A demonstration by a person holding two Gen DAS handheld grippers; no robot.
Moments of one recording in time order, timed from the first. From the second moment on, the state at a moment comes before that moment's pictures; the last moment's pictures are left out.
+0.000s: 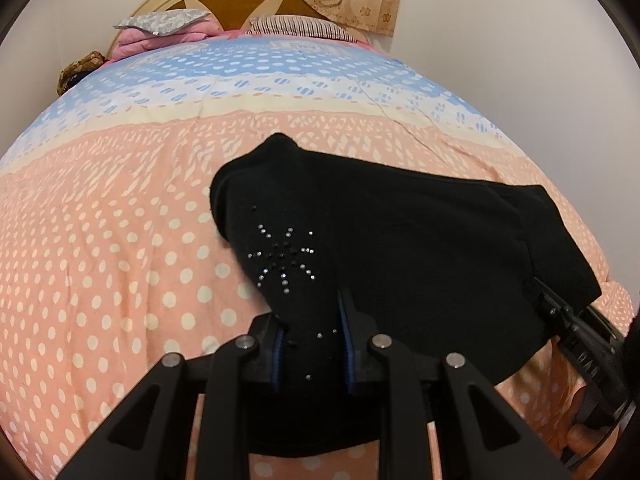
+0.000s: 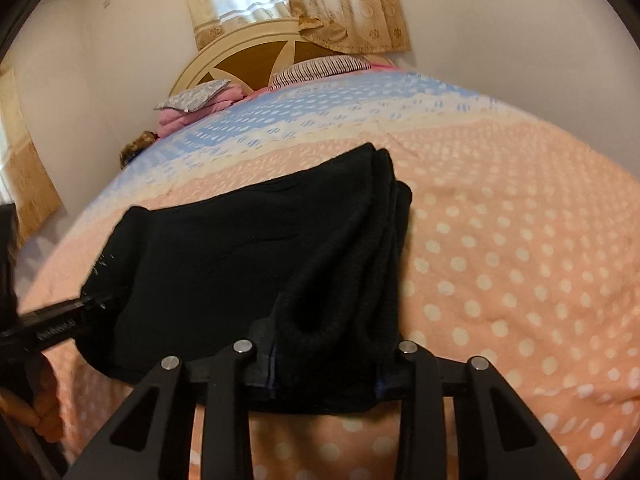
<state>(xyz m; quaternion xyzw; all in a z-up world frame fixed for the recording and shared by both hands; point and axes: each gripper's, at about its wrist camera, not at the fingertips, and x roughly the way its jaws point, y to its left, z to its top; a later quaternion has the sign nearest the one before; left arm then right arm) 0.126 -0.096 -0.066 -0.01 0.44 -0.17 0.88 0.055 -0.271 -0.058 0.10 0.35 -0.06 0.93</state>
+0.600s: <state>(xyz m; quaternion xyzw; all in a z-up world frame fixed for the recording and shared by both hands) 0.119 -0.090 -0.054 -0.01 0.42 -0.19 0.89 0.053 -0.242 -0.042 0.02 0.32 -0.10 0.94</state>
